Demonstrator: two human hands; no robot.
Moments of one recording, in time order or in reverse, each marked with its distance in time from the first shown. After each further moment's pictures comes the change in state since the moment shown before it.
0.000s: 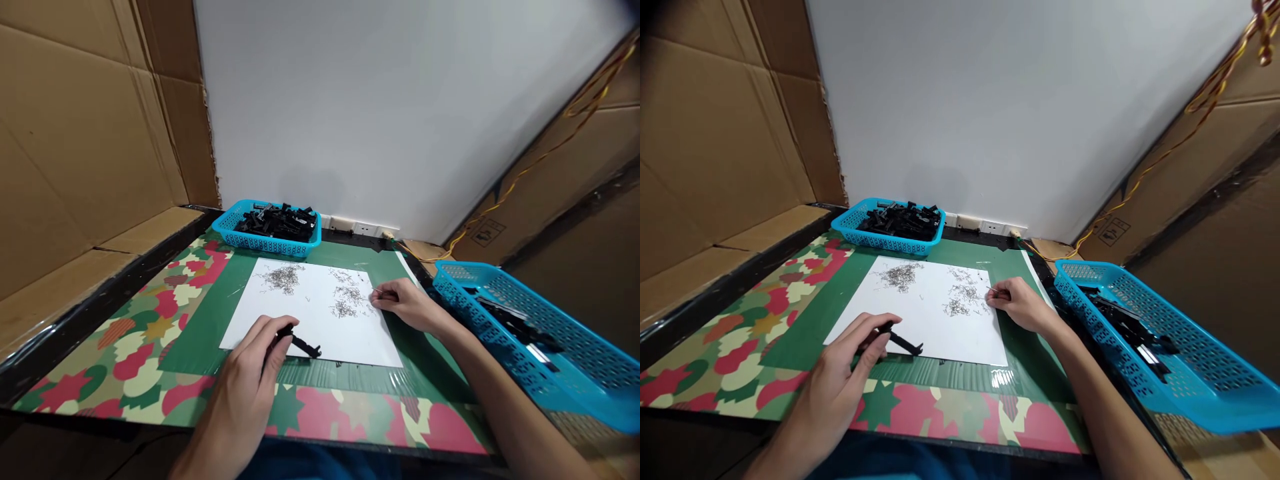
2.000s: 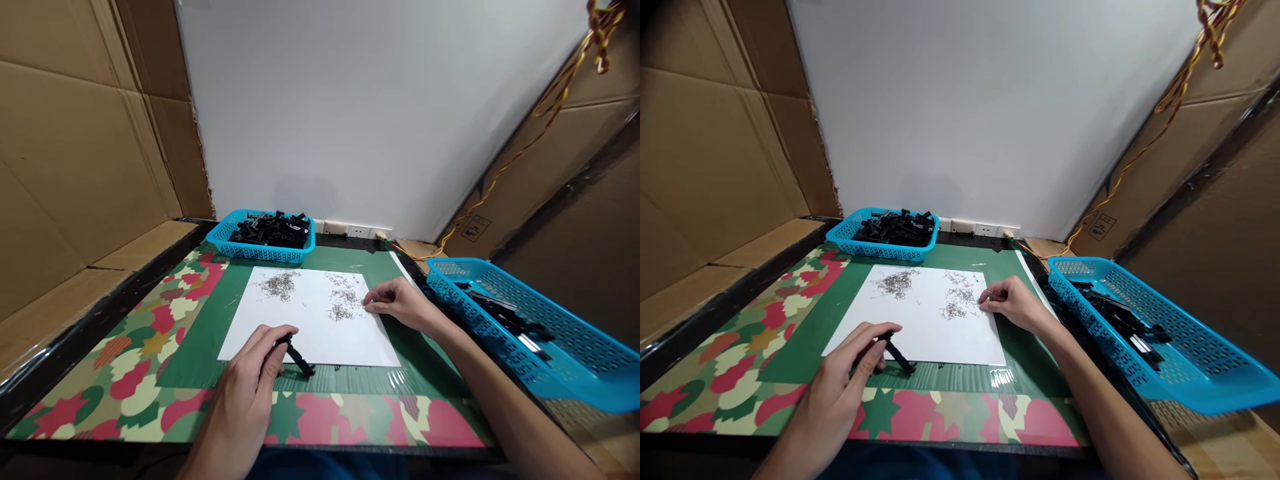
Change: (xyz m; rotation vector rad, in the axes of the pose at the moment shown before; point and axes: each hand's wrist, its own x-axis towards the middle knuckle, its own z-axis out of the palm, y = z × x) left_hand 0.002 -0.008 -0.004 -0.061 -0.155 -0.084; right_hand -0.002 -0.003 0.003 0.073 0.067 -0.002
